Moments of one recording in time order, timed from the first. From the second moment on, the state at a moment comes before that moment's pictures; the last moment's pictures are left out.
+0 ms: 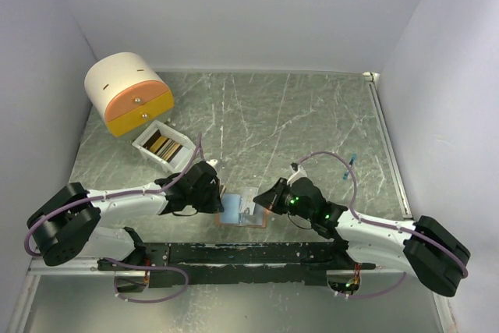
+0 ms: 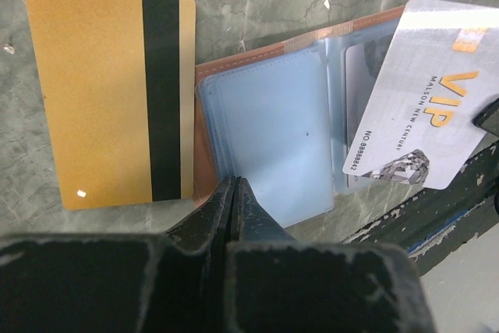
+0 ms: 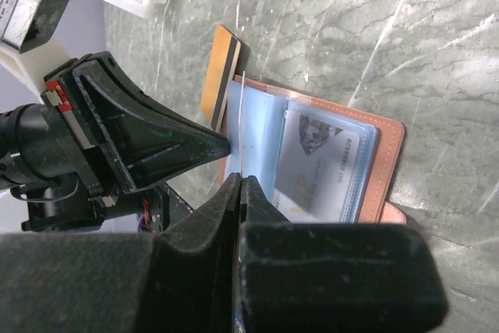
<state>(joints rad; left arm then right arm) -0.89 1.32 0.51 -0.12 0.07 -0.75 0.88 0.98 0.16 0.37 0.00 1.11</state>
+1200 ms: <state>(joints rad) -0.91 1.32 0.52 -0.12 0.04 -0.76 0.88 1.06 0.16 0.43 -0.02 1.12</state>
